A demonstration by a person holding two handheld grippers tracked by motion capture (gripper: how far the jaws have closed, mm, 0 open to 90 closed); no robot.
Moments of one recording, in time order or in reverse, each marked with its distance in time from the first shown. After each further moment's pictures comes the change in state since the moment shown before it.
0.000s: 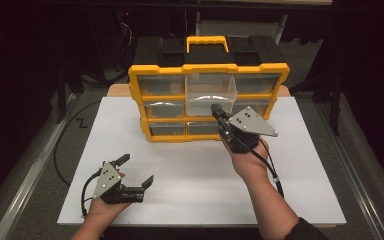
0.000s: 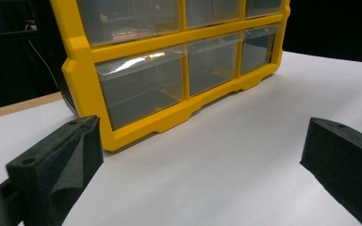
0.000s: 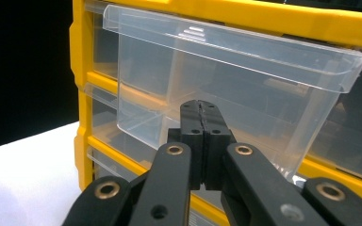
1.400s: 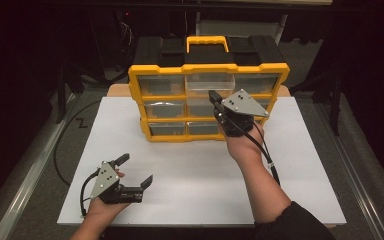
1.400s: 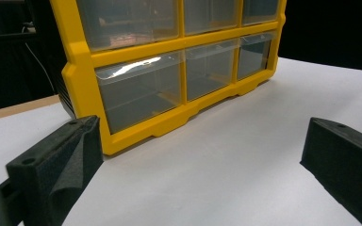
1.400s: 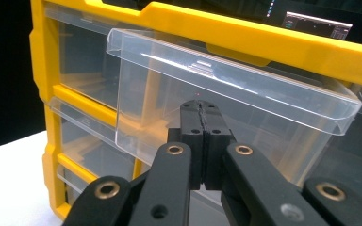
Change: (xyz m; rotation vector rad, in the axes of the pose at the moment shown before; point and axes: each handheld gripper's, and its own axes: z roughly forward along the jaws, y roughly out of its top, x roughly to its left) left arm 0.001 0.001 -0.003 -0.019 -0.012 -0.007; right arm -0.009 0.019 0.030 0.024 -0.052 -0.022
